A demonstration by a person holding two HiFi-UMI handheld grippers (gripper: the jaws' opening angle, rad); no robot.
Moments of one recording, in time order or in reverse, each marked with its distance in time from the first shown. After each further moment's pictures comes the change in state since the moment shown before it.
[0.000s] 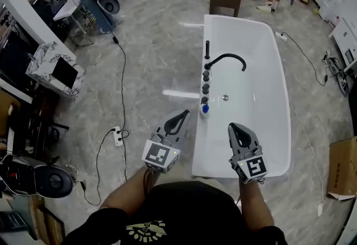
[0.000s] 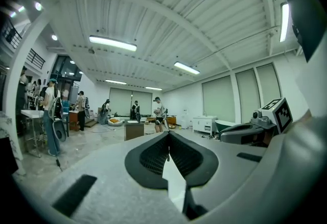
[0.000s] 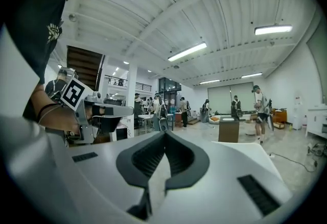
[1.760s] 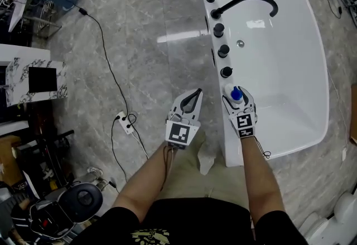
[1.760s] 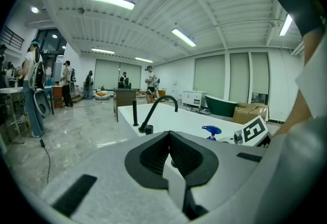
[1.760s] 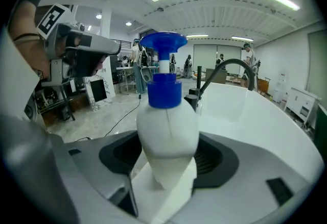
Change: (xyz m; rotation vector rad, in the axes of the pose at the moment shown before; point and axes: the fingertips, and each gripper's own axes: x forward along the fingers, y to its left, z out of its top) left arm 0.129 0.132 -0.333 -0.016 0.258 -0.167; right arm 0.199 -0.029 -0.446 0.087 0.509 -0.201
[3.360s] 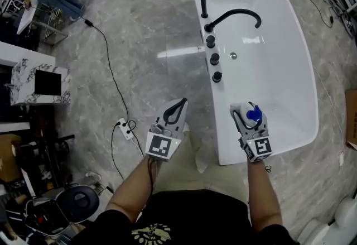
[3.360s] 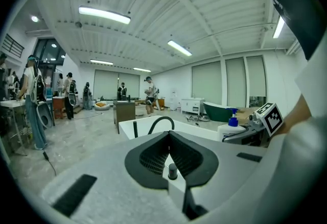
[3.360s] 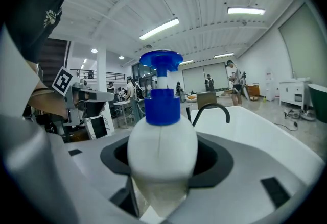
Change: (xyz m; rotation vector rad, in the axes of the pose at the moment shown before) left arm -0.091 -0.024 0.108 0.051 -0.054 -0.003; right arm -0.182 -0.013 0.125 0.177 -0.326 -0.016
